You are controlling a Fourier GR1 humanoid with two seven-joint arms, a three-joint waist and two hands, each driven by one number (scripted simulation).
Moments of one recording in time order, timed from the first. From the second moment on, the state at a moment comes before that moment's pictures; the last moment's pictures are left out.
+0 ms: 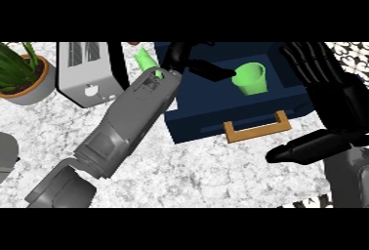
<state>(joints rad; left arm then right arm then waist) -1.27 0.00 -0.33 -0.33 0.39 0.27 -0.28 -0.39 -0.19 -0.08 -1.78 -0.19 0.30 0.06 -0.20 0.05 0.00</state>
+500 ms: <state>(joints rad) -1.25 0.00 -0.28 -0.41 0.56 0.26 -0.44 -0.40 -0.26 0.08 -1.76 -0.30 0.56 0.14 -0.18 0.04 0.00</state>
